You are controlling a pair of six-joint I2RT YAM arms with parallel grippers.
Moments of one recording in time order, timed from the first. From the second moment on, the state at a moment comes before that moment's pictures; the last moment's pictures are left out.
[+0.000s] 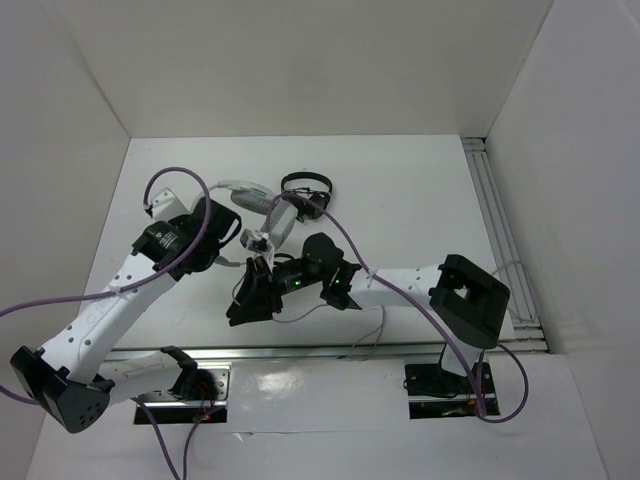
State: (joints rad) left arm -0.54 1.12 1.20 -1.20 -0.70 -1.23; right arm 1.08 1.70 0.98 0.86 -0.86 0.60
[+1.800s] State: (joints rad) left arm -0.83 1.16 1.04 -0.78 -0.20 -0.53; right arm 0.84 1.32 1.33 -0.48 0.00 -0.11
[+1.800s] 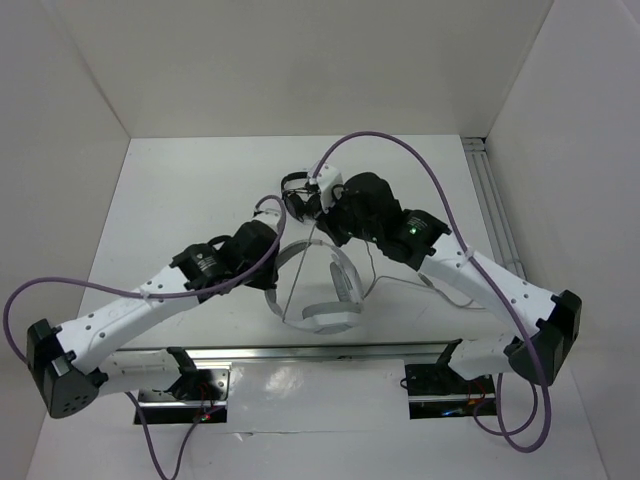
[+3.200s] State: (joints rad) left arm -0.87 1.26 1.89 -1.41 -0.42 -0.60; right arm 0.64 1.72 0.86 0.81 -0.71 0.45
